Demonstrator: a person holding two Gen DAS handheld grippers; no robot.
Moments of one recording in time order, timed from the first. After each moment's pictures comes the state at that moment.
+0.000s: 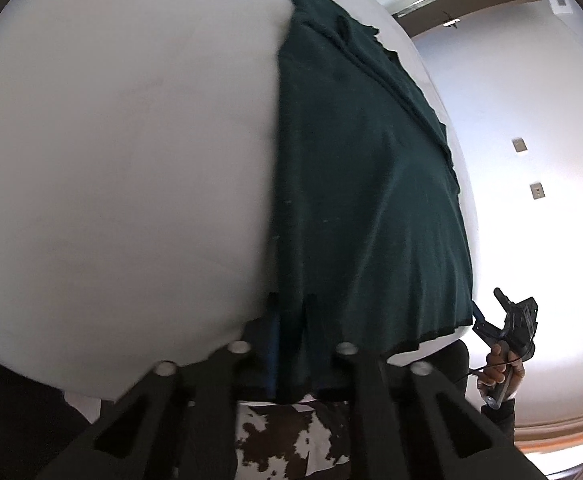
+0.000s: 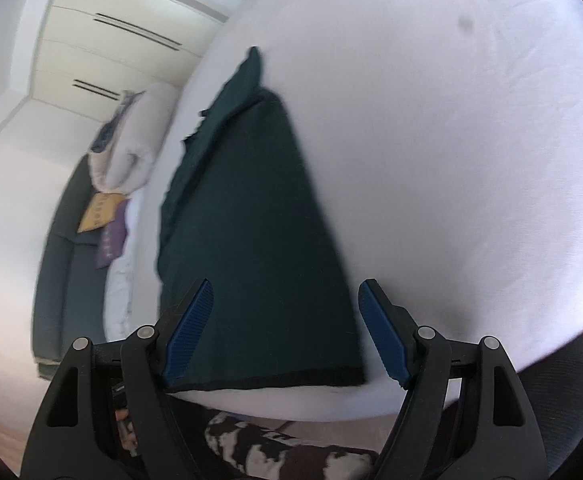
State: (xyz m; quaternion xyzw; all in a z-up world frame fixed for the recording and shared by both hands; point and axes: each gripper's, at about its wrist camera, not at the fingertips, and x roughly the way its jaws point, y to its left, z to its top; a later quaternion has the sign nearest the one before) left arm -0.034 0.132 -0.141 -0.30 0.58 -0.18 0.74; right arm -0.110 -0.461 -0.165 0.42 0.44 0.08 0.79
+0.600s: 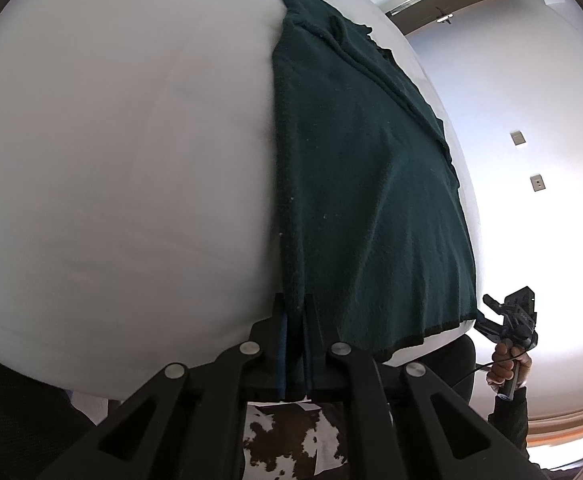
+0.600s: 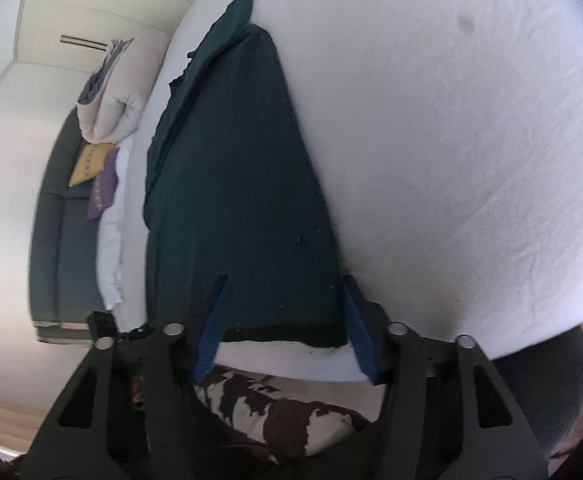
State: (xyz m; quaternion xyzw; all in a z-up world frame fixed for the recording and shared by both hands) left arm -0.036 0.132 -0.139 -0.28 0.57 -0.19 0.75; right arm -0.096 -0.459 -0.185 0.40 0.53 0.13 0.73
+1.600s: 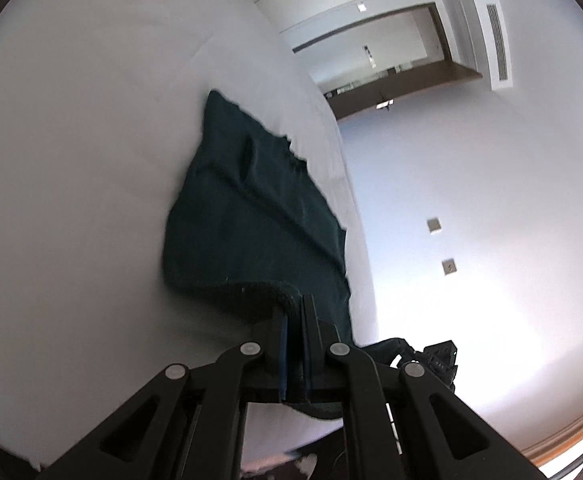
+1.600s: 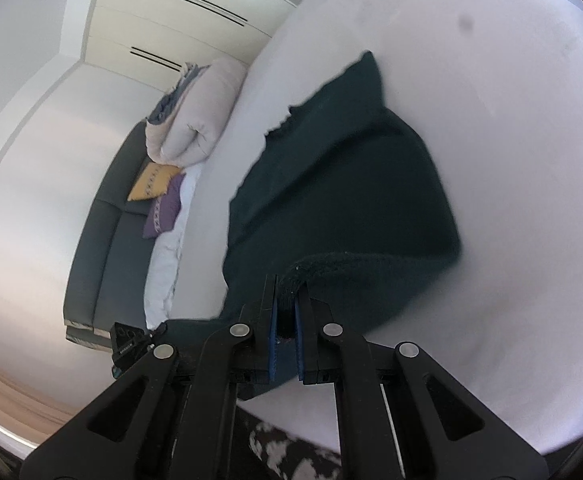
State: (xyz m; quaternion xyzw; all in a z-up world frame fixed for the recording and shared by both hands) left arm 0.033 0.172 -0.051 -0.44 0.42 -0.25 0.76; right arm 0.014 -0.417 -0.083 0.40 0.42 0.20 0.79
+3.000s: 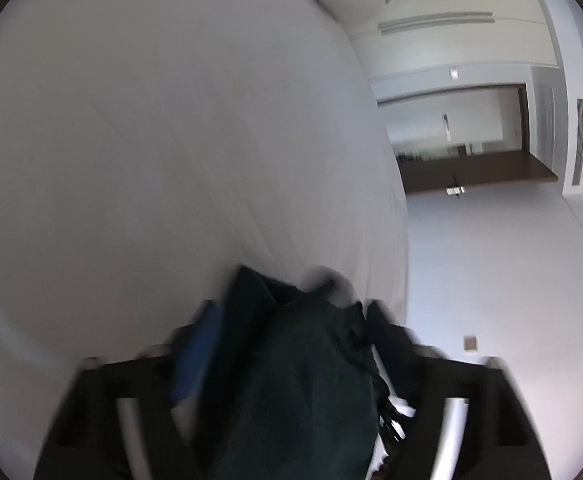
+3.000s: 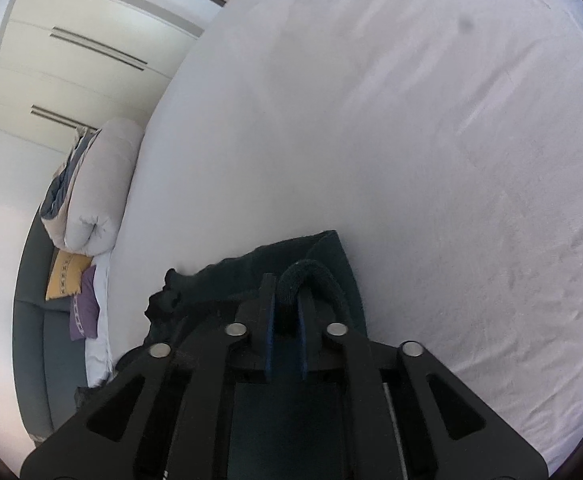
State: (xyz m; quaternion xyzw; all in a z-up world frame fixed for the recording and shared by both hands) left arm 0.316 0.180 -0.132 -0.52 0.41 -0.09 0.74; right arm 0.392 -0.449 -0.168 0.41 0.44 0.02 0.80
